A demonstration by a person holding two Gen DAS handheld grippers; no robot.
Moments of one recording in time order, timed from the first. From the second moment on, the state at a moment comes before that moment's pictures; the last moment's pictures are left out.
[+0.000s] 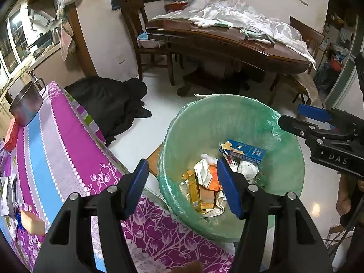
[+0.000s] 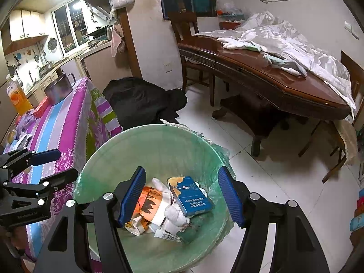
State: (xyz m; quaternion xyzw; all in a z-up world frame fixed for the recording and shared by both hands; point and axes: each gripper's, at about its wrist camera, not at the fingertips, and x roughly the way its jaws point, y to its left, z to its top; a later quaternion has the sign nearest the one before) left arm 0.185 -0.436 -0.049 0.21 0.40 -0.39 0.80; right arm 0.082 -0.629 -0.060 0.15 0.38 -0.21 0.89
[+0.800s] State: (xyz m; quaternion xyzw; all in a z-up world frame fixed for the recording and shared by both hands) left arm 0.179 -0.415 -0.040 0.20 0.38 -0.38 0.82; right arm 0.044 -0.568 -0.023 0.11 0.30 -0.20 0.93
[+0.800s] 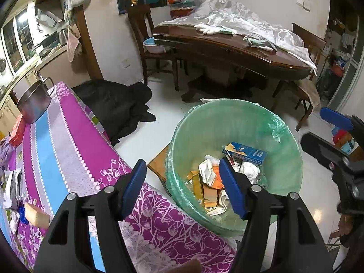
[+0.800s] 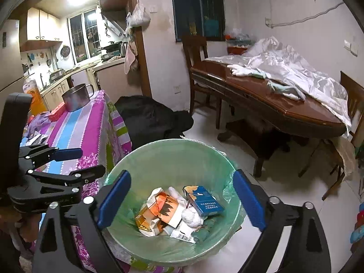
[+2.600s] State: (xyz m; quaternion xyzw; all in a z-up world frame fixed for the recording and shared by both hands) left arm 0.351 -0.043 -0.082 0.21 0.39 -0.25 0.86; right arm 0.140 -0.299 -0.058 0.02 0.33 0.09 0.94
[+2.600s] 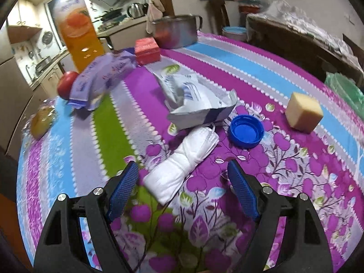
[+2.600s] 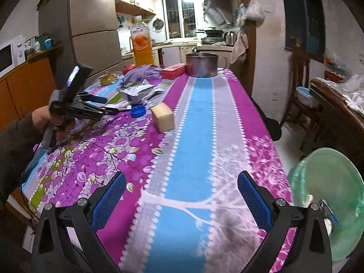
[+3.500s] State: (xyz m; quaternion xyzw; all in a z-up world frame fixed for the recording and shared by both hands) left arm 0.357 -0.054 -0.088 0.19 0.39 -0.30 0.85; right arm 0.183 -0.283 -0.077 0.03 0.35 0.13 0.93
